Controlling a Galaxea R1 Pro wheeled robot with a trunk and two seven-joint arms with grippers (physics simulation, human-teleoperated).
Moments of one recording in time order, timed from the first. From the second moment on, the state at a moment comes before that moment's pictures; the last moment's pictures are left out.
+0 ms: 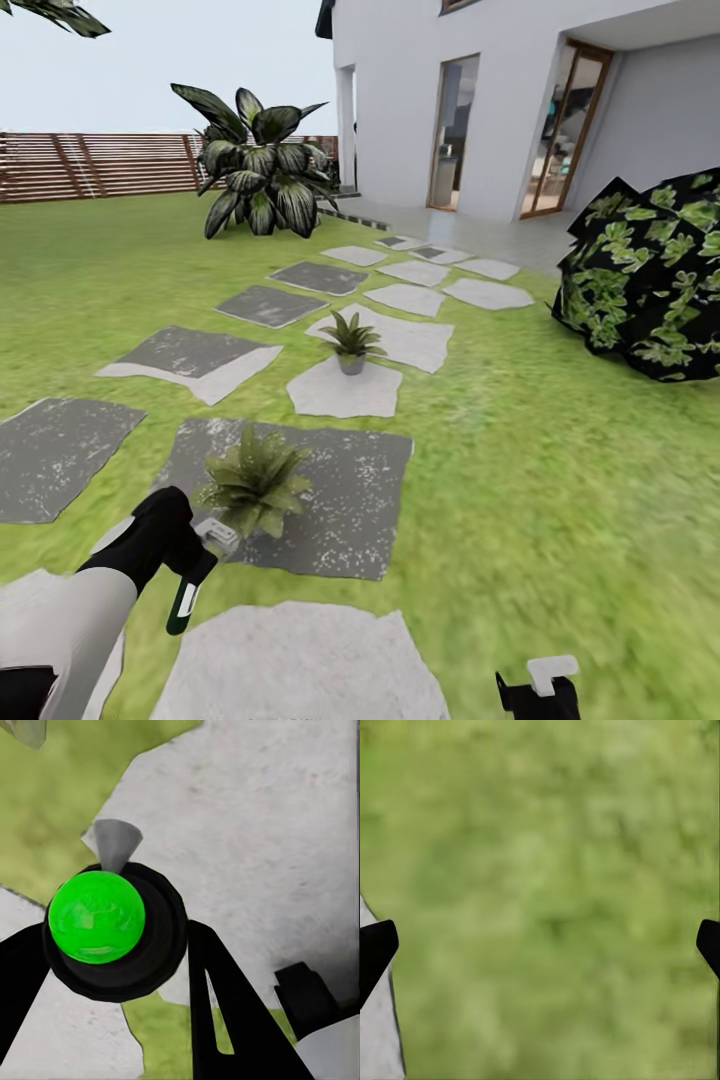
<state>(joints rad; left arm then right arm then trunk) -0.79 0.16 0.00 -0.64 -0.96 0.88 -1.01 -0.40 -0.07 -0.53 -0.17 0.61 -0.38 0.03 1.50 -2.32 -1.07</state>
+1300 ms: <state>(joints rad) -0.79 0.16 0.00 -0.63 -0.96 0.88 -1.01 -0.40 -0.07 -0.53 -0.17 0.61 -0.38 0.03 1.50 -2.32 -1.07</state>
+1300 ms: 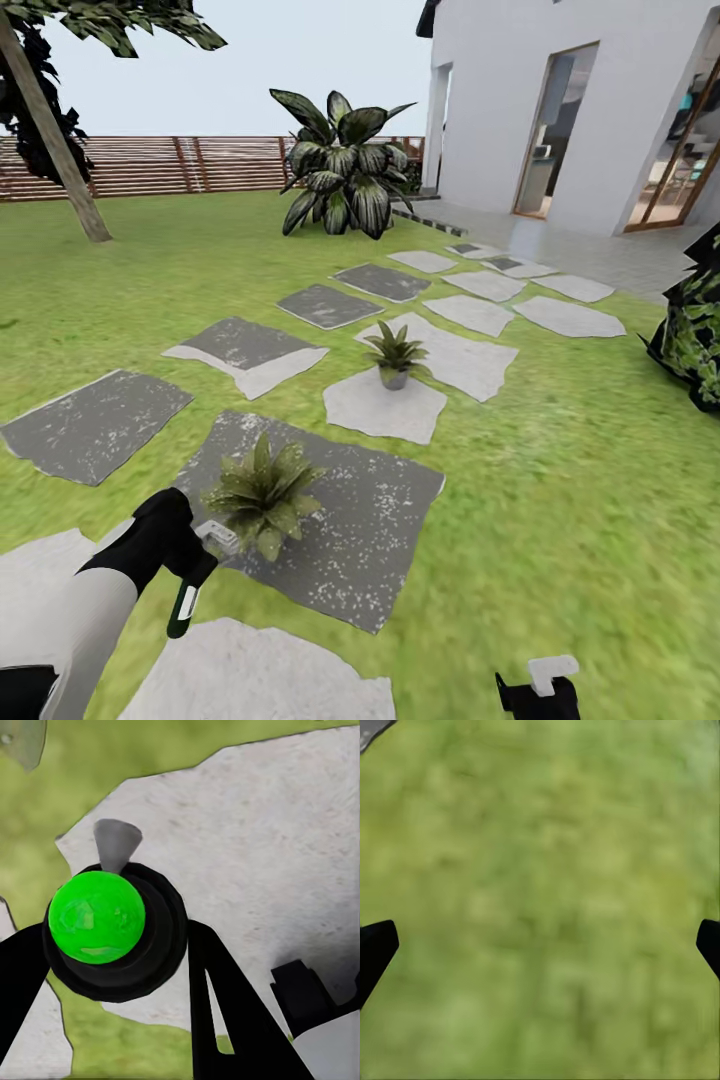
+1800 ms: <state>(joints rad) -0.79 0.16 0.00 -0.63 -0.96 0.88 -1.01 -0.40 -0.08 -0.53 -0.17 0.61 -0.38 0.03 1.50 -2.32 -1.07</state>
